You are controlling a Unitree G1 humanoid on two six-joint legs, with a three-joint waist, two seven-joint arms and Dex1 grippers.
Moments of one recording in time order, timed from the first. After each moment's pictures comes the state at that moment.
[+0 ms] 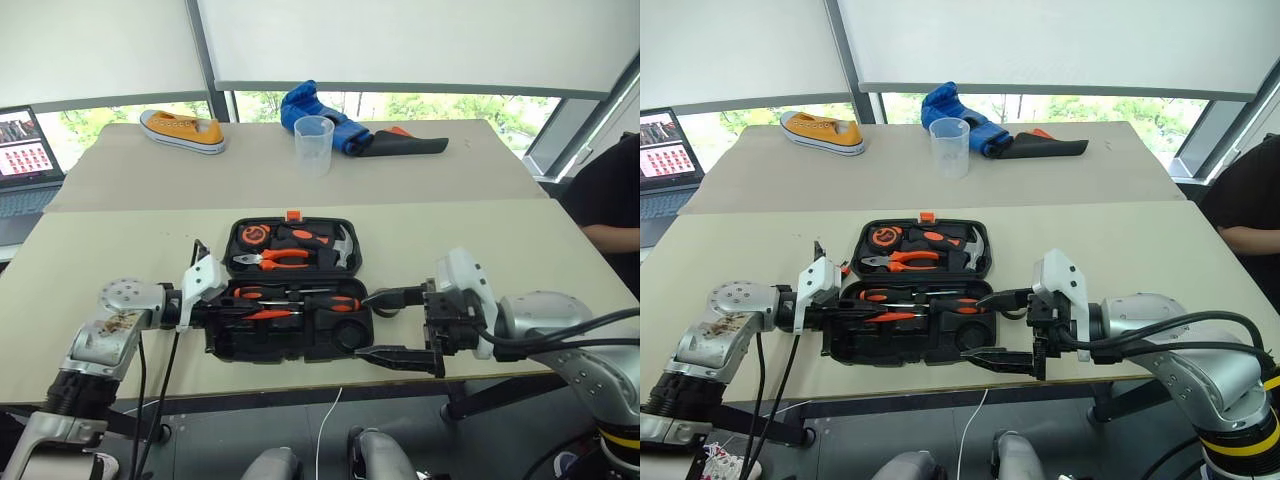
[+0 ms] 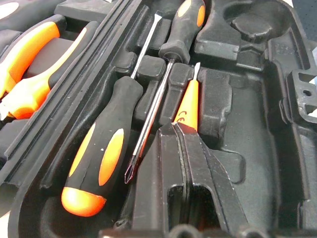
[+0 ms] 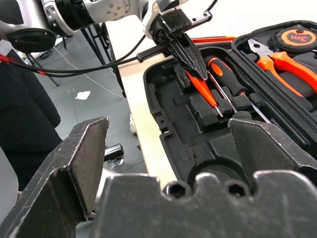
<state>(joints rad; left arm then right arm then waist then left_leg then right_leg) -0.34 0.75 -0.05 0.06 -0.26 0.21 -1.24 -0.31 -0.83 -0.01 -0.64 0.88 0.84 0.88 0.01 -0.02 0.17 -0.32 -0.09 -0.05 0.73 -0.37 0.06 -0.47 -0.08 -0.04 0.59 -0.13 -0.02</state>
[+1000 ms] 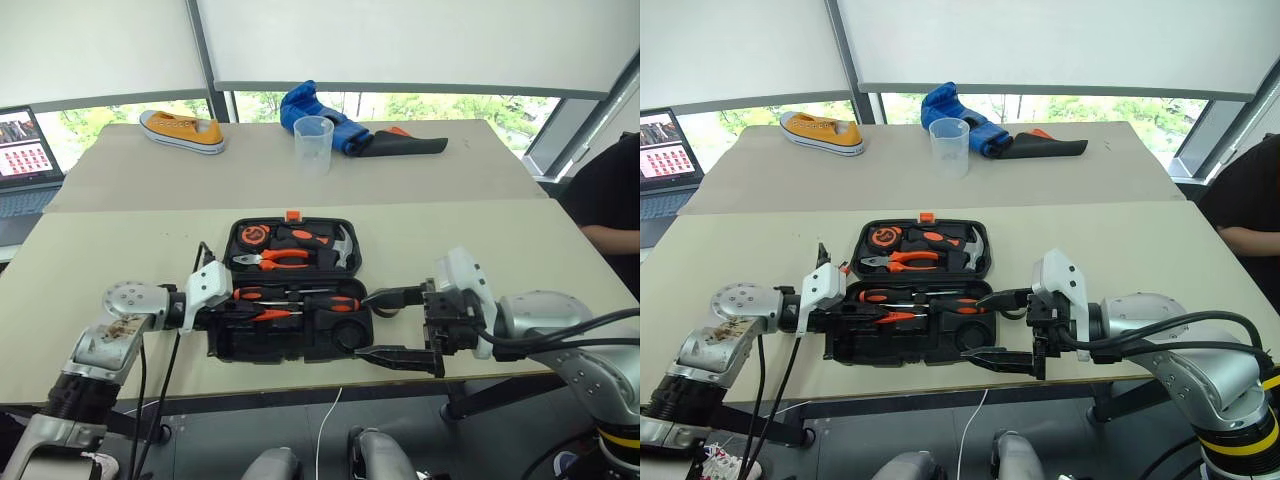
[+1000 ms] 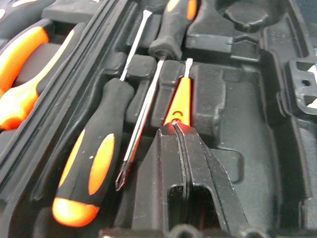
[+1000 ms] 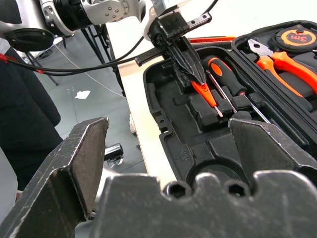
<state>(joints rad) -0.35 0.76 -0.09 0.06 -0.22 0.11 -1.24 -0.31 -0.83 -0.01 -0.64 0.85 0.84 0.89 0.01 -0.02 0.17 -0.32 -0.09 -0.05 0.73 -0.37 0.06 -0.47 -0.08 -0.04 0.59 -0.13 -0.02</state>
